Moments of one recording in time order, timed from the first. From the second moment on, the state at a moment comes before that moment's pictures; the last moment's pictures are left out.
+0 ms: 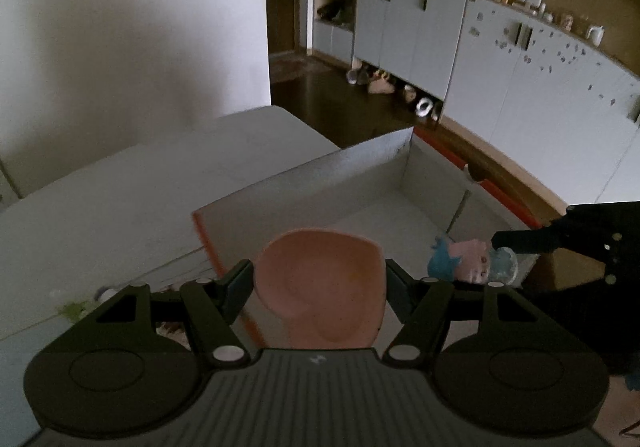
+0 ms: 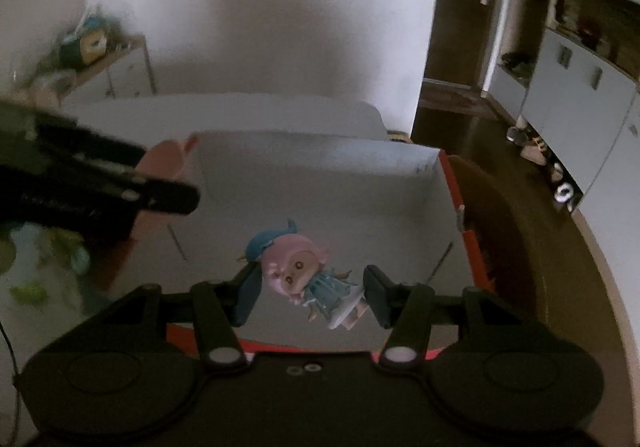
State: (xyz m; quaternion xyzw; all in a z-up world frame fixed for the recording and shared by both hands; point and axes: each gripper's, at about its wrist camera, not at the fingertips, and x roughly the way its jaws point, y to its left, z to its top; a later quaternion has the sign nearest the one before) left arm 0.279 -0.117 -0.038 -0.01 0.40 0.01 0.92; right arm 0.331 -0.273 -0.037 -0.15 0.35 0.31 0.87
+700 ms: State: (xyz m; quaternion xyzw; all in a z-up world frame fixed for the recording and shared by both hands) left arm 0.406 -0.144 -0.122 -0.02 0.54 0.04 0.84; right arm 0.391 -0.248 -0.085 -0.25 0.43 0.39 0.77
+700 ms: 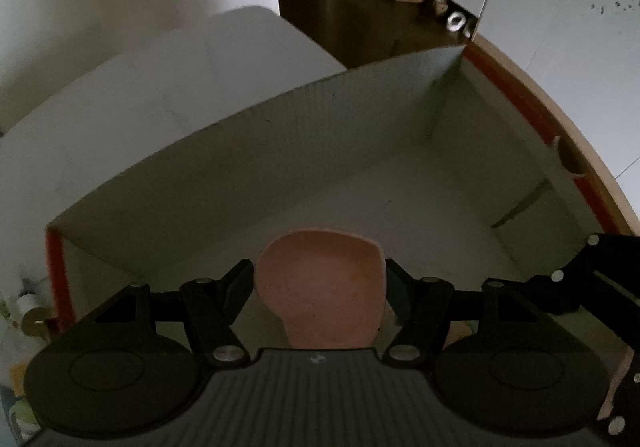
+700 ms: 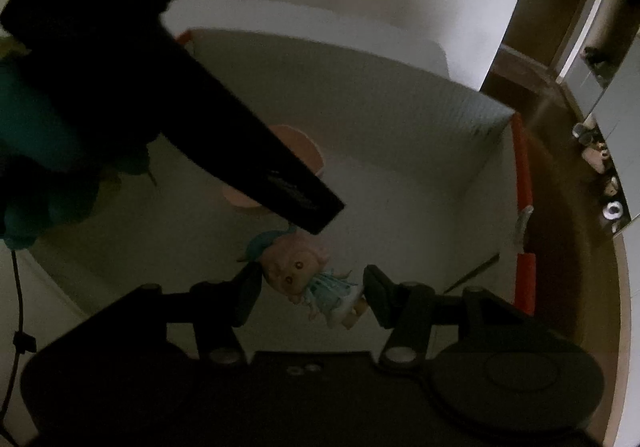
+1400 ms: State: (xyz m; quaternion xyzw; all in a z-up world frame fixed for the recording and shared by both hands) left arm 0.427 -0.150 -0.140 -0.01 0.57 0.05 0.82; right arm 0.395 -0.254 -0.094 -0.26 0.47 0.37 0.76
